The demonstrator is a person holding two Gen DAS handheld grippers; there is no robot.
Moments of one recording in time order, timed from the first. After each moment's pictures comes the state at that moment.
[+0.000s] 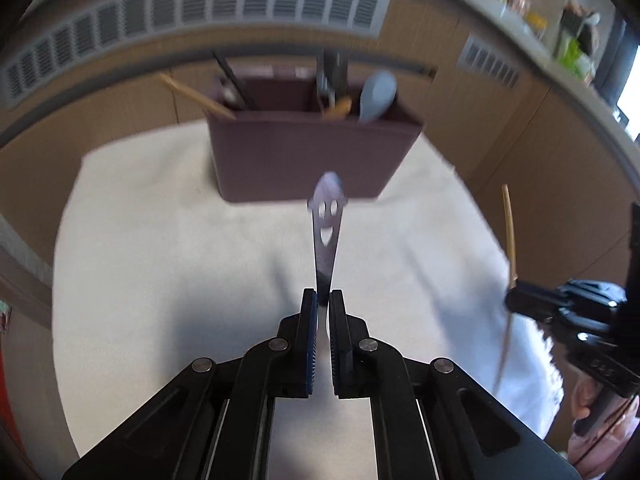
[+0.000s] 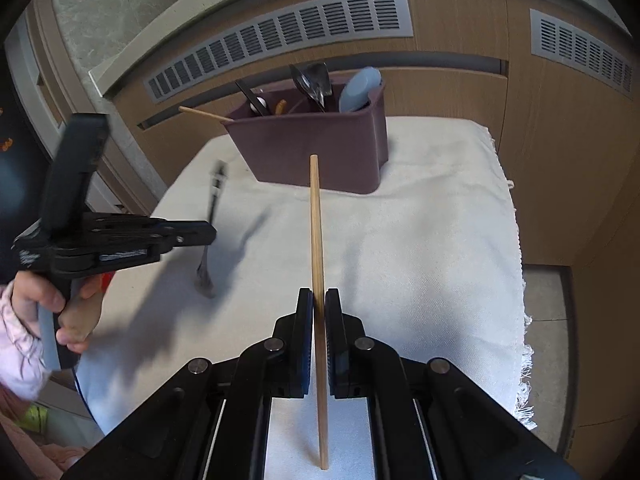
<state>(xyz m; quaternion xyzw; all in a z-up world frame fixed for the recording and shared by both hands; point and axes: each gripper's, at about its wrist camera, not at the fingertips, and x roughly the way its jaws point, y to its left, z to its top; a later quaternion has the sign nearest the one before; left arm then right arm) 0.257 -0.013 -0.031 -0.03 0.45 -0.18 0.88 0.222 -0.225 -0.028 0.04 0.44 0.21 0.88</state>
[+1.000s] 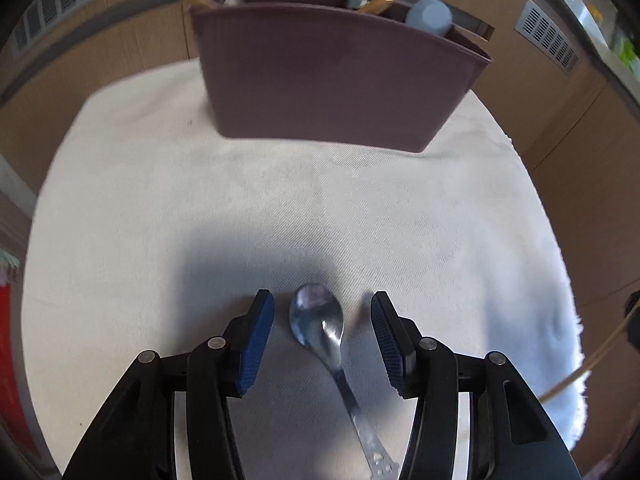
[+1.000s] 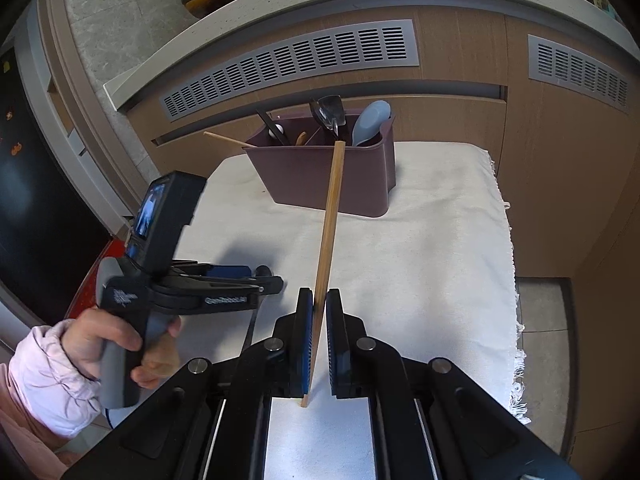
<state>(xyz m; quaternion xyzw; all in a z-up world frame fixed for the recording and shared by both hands) 0.285 -0.056 -0.100 -0.01 0.52 -0.10 0.85 0.210 -0.228 -0.009 0.04 0.41 0.21 0.89</state>
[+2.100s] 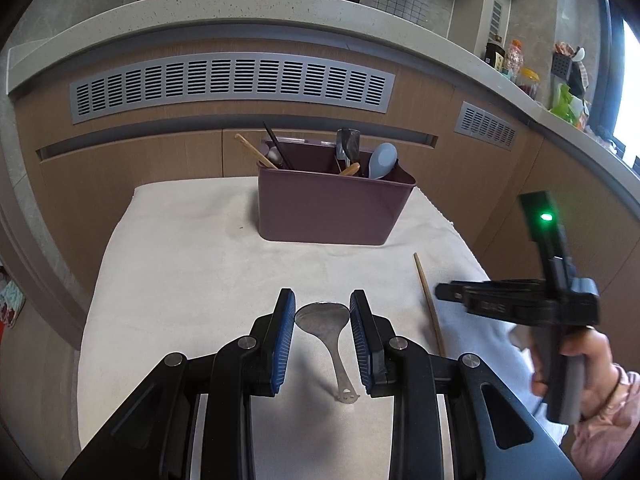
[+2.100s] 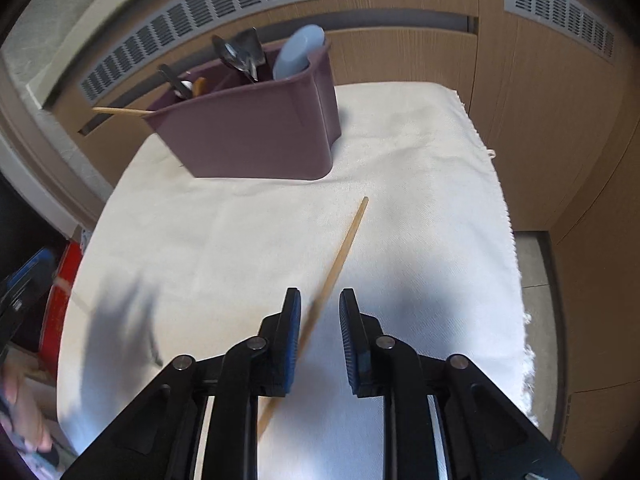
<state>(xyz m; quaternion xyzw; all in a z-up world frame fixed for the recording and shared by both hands) 0.199 0.011 -0.009 -0.04 0.35 -0.14 0.93 0.290 -0.221 -0.082 0.05 0.50 0.10 0.86</state>
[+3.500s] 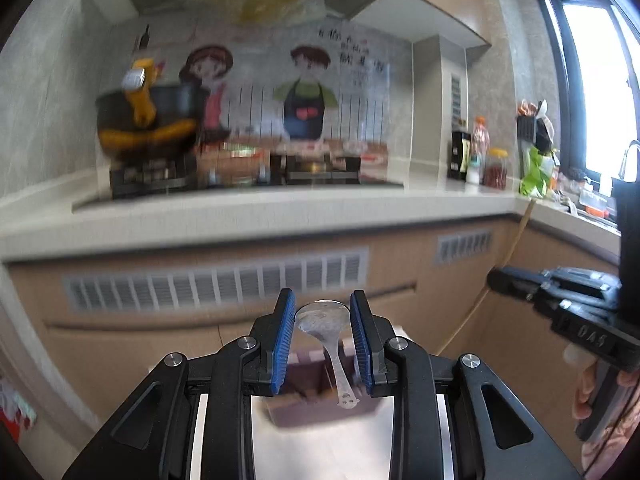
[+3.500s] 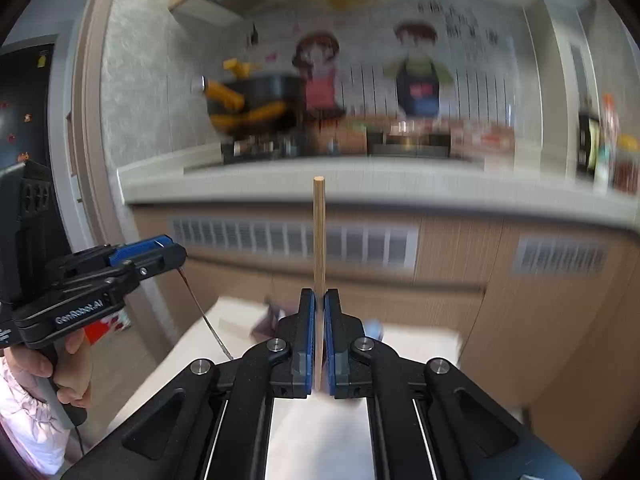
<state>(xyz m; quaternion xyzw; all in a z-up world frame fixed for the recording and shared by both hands) 0.262 0.004 0.184 0.01 0.16 -0.16 0.97 0.255 -0.202 0.177 -0.02 0.18 0.17 0.97</state>
